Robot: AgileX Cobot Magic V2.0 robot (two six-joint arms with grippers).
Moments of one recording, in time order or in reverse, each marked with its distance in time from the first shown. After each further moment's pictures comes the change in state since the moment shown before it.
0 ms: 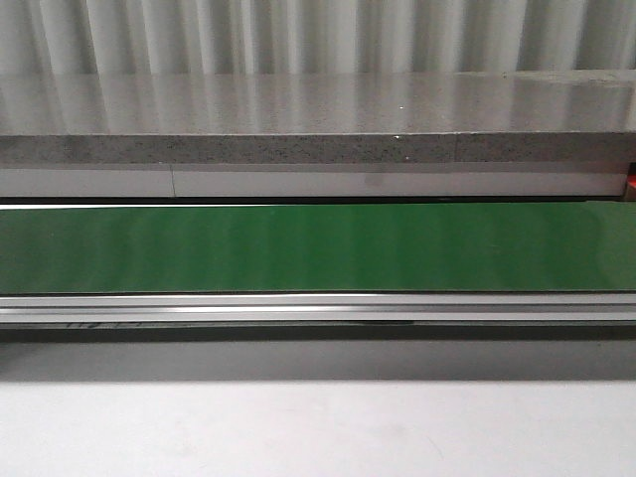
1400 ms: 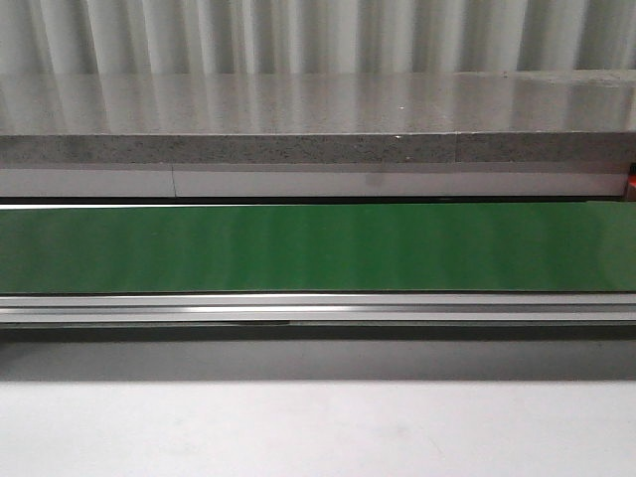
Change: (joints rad) left arm 0.633 0.742 -0.274 0.066 0.393 -0.158; right arm 0.000 0.000 0.056 -0.002 -0.059 -0.002
